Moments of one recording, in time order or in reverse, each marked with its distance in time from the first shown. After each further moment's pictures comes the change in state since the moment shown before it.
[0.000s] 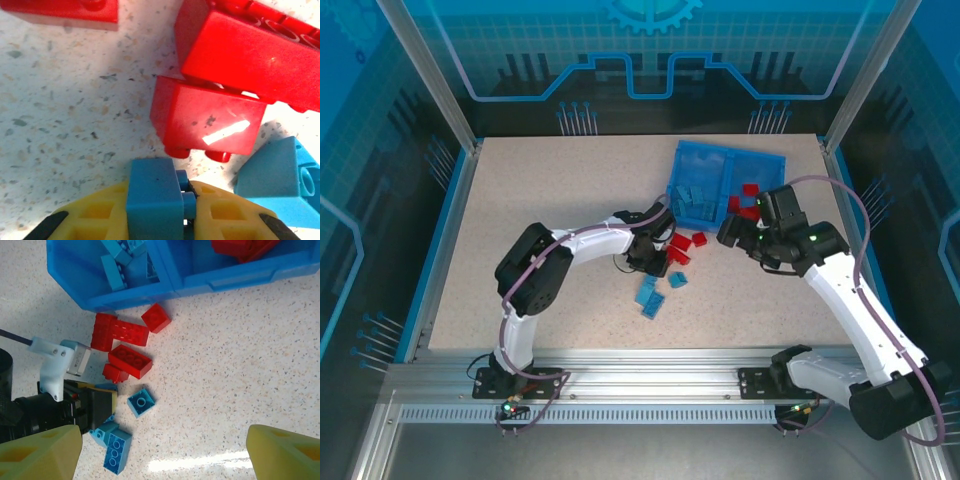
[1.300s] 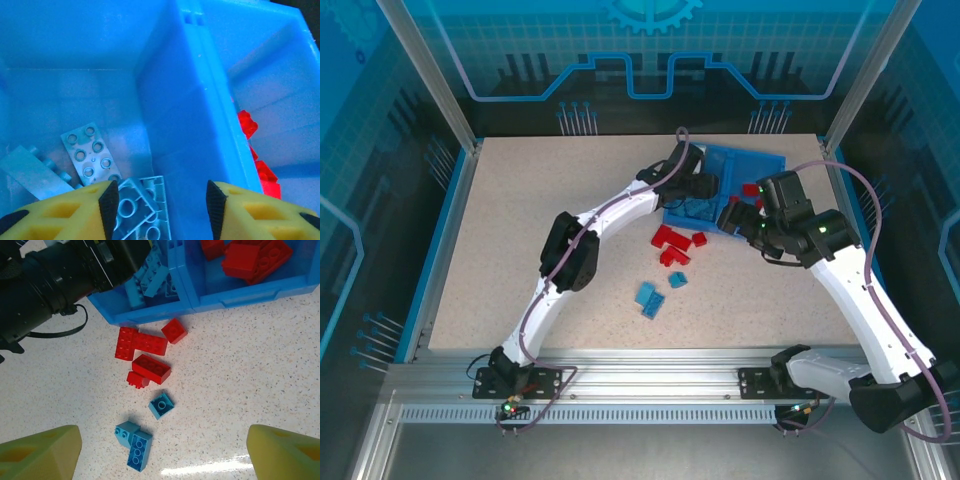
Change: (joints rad) left arm 0.063 0.425 0.808 0.268 -0.059 -0.082; right arm 0.040 0.037 0.188 -0.103 0.043 0.053
